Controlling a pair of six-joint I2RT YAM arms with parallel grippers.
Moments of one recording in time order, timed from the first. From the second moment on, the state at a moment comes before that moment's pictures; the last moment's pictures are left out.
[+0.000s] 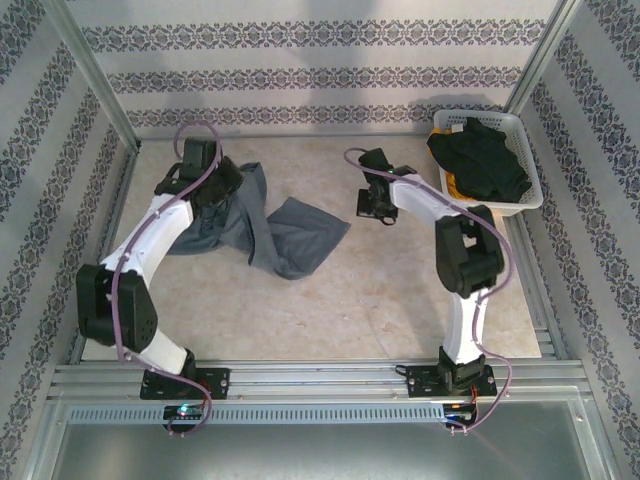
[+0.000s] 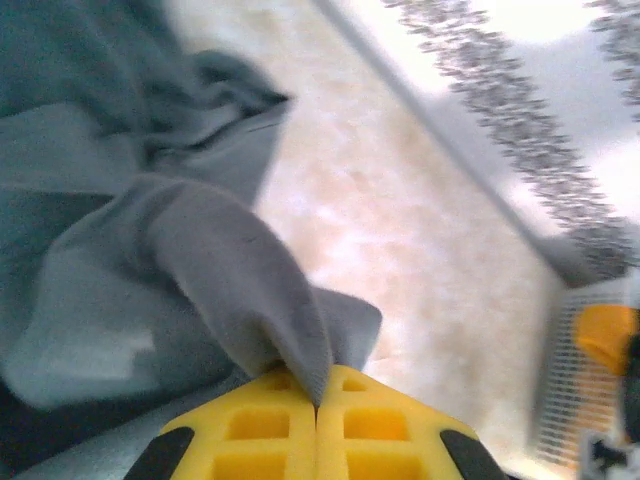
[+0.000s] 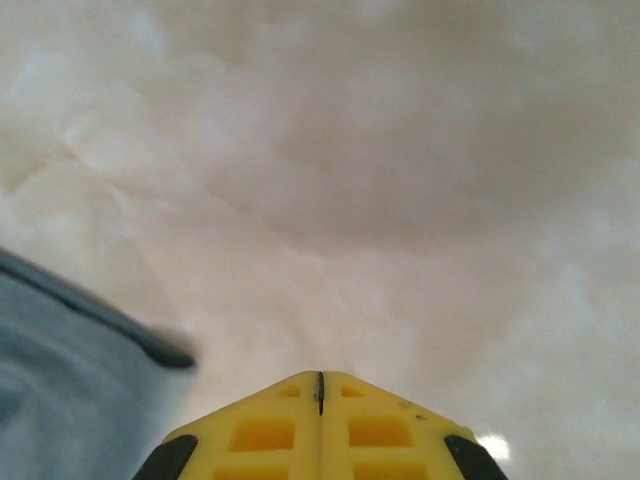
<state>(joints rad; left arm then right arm) -0.15 1.58 1.35 -0.45 0.13 -0.90 0.35 1.95 1.48 -0.73 0.06 0.49</state>
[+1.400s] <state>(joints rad) -0.39 2.22 2.53 -0.62 0.39 -0.99 0.34 1.91 1.29 -0.31 0.09 0.22</state>
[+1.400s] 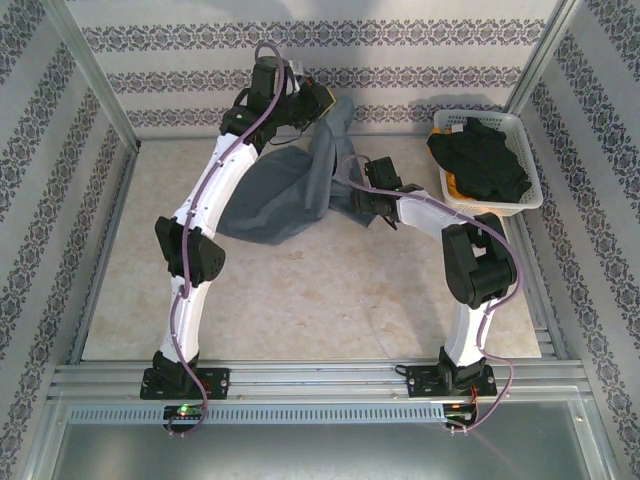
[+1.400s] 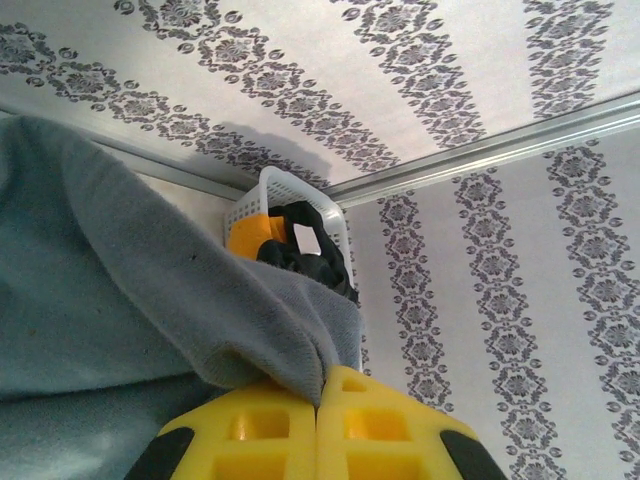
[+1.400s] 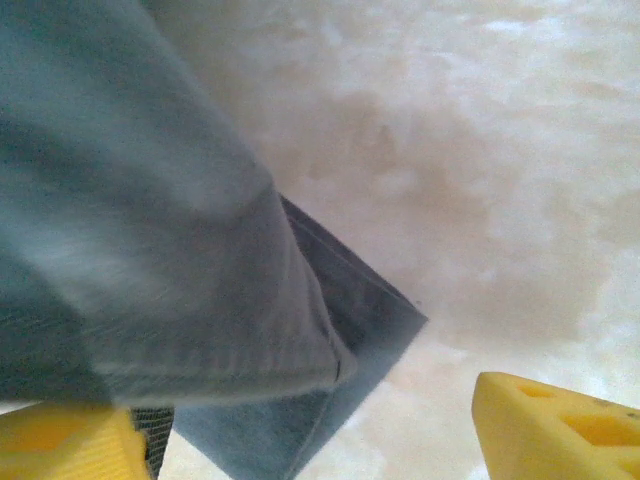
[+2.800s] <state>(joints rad) -0.01 2.34 2.59 -0.34 0.41 -1.13 0.69 1.51 1.51 -0.26 -0.29 0.50</state>
